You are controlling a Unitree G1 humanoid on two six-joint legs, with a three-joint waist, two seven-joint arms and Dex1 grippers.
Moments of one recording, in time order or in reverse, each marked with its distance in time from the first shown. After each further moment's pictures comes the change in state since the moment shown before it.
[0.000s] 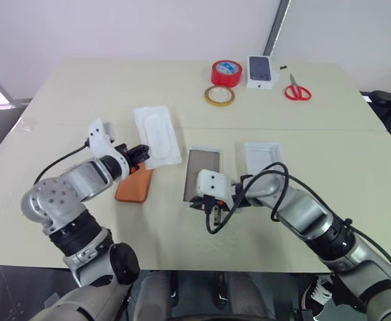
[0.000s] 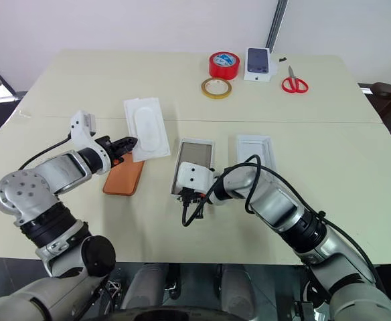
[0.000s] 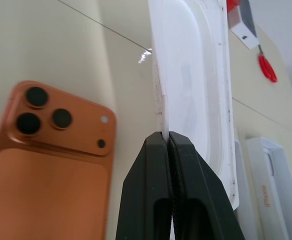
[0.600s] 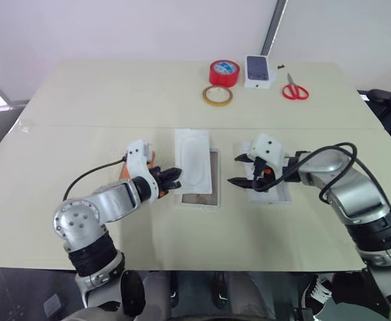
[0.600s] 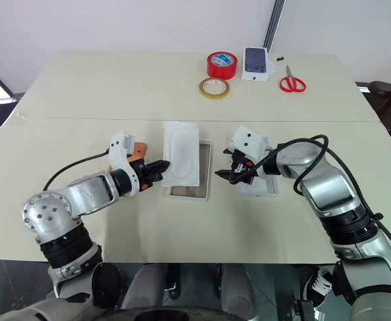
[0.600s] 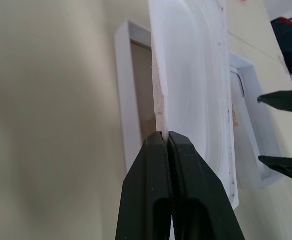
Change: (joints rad) left arm 0.182 -0.086 -0.228 -0.084 -0.336 0.000 0.257; right arm 0.055 -0.176 -0.337 0.098 0.054 -0.116 0.036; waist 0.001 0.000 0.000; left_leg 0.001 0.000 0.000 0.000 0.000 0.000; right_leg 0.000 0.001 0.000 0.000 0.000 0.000
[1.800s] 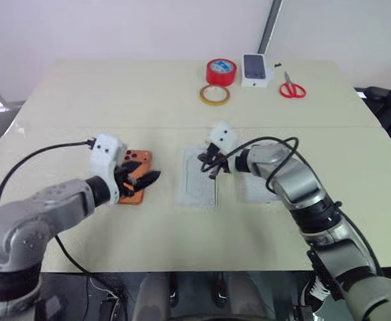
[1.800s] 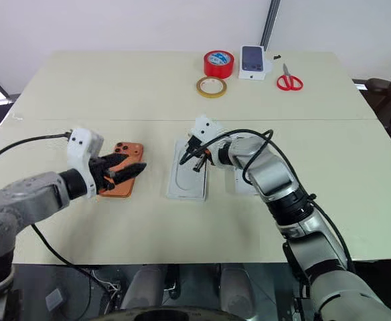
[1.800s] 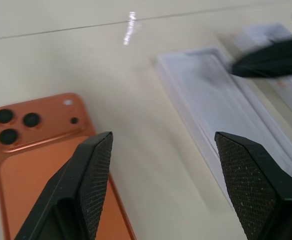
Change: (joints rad) left arm 0.276 0.764 -0.273 -0.170 0.091 -0.527 -0.566; right arm -0.191 0.371 0.127 0.182 -0.133 0.163 -0.260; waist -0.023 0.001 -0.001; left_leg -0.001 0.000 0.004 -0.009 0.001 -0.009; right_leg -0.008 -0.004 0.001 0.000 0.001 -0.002
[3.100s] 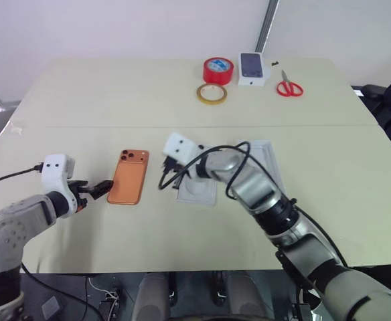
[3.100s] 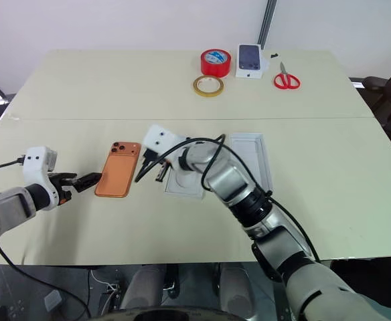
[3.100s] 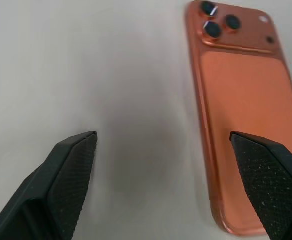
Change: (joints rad) left arm 0.021 -0.064 0.243 0.342 0.182 0.123 0.037; right arm -0.076 0.249 0.179 0.080 -0.131 -0.025 -0.021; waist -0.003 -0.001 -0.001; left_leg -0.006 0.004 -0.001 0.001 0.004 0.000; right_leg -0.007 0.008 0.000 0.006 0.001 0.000
